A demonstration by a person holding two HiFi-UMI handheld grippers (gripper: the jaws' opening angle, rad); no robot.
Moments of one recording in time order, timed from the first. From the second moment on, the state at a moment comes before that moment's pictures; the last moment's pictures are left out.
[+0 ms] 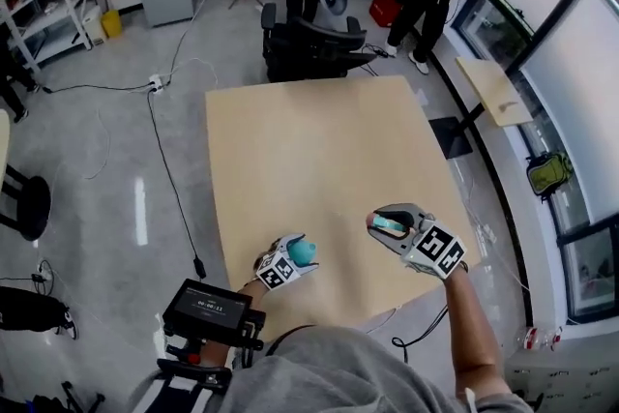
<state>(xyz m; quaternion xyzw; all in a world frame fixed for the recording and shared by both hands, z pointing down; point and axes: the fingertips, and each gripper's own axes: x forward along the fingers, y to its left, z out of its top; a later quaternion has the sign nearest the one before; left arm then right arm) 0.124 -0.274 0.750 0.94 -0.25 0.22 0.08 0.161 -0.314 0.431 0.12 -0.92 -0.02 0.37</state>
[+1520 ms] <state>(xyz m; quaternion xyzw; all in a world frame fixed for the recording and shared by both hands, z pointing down) 0.007 -0.207 0.600 0.90 -0.41 0.05 0.14 0.156 -0.261 0.777 0.13 -0.82 -0.14 0.54</state>
